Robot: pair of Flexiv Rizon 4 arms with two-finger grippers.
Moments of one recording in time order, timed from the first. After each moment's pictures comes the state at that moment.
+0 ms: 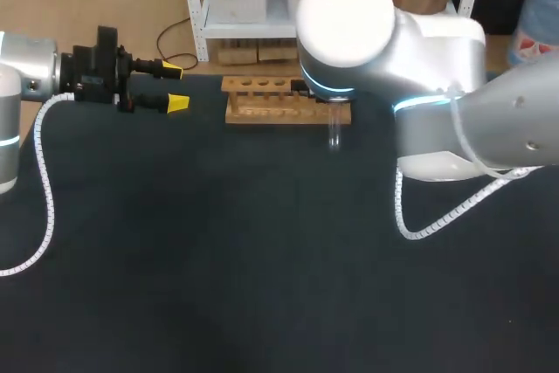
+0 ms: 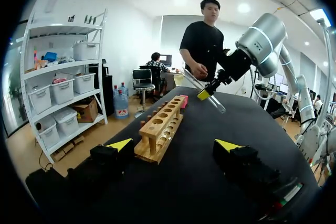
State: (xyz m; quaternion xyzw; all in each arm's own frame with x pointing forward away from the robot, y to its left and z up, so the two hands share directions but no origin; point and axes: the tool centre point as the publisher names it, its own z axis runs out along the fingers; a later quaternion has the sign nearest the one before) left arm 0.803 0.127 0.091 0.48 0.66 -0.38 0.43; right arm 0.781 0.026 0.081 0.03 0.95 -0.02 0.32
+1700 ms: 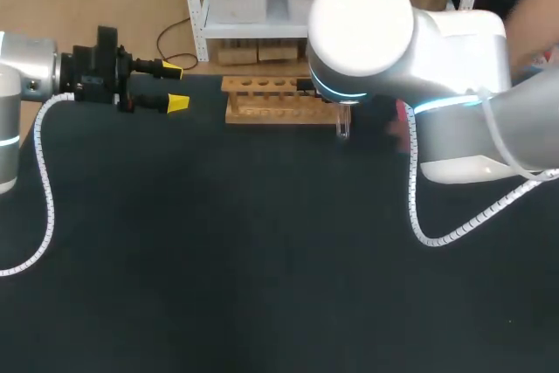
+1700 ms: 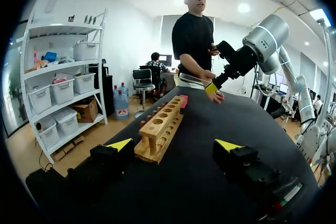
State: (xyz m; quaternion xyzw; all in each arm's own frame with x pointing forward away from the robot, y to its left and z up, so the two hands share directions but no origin) left arm 0.803 0.127 0.091 0.48 0.66 -0.38 0.43; right arm 0.766 0.019 0.098 0.02 0.94 -0.02 0.34
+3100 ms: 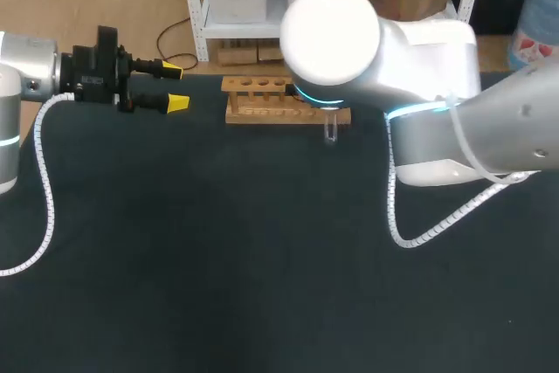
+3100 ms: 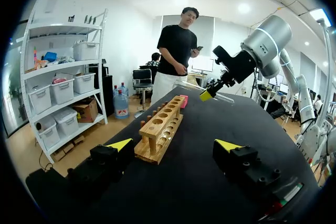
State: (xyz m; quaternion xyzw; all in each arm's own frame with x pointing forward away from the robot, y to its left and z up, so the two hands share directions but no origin) left arm 0.803 0.127 0.091 0.48 0.66 -0.38 0.43; right arm 0.781 0.034 0.075 0.04 0.94 -0.04 0.34
